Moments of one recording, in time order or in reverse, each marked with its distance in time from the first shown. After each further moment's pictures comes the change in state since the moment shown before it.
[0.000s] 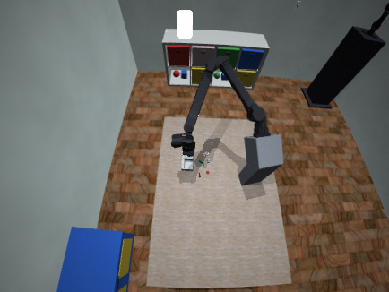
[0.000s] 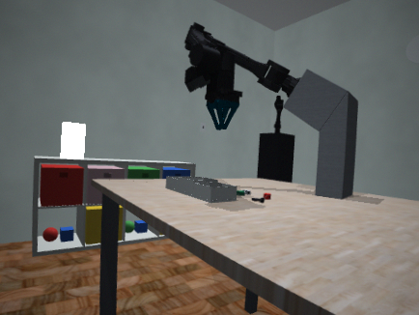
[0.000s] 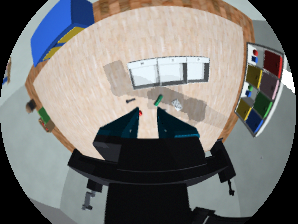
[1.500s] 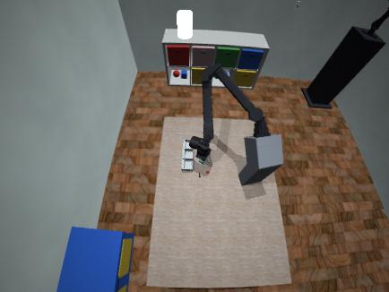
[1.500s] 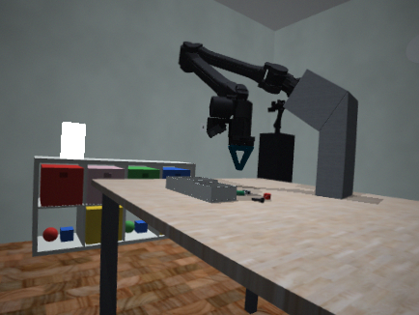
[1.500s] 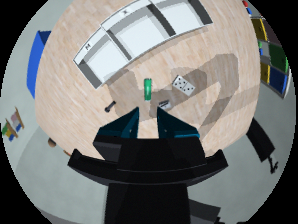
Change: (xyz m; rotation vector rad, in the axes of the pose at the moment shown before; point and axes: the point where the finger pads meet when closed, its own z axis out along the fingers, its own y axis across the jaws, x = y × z) arm 0.090 -0.038 0.113 -0.005 -0.012 0.410
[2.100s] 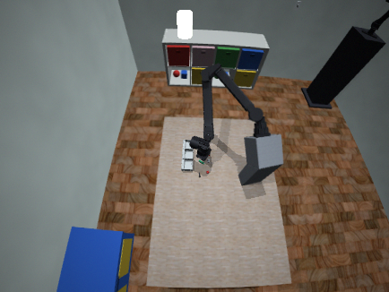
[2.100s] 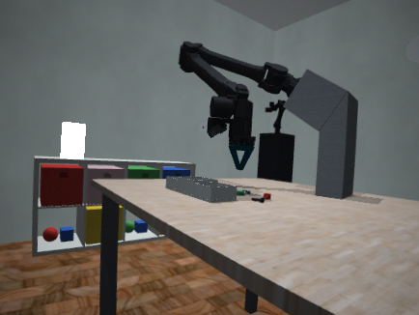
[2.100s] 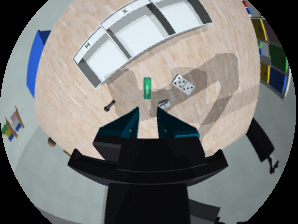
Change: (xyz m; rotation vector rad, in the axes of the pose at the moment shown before) arm 0.002 -0.001 -0.001 0.000 0.002 -0.003
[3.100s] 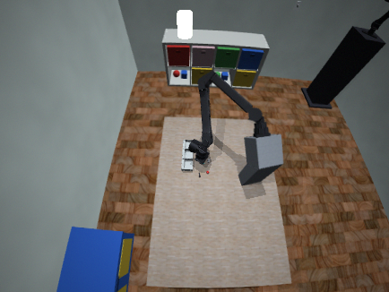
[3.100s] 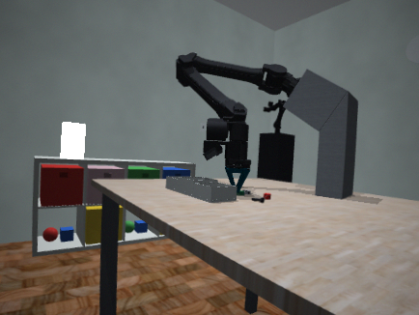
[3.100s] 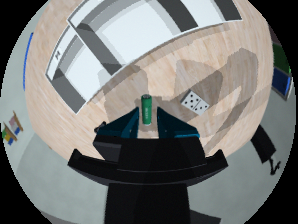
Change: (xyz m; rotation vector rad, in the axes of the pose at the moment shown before) arm -0.007 0.000 0.067 0.003 0.010 0.010
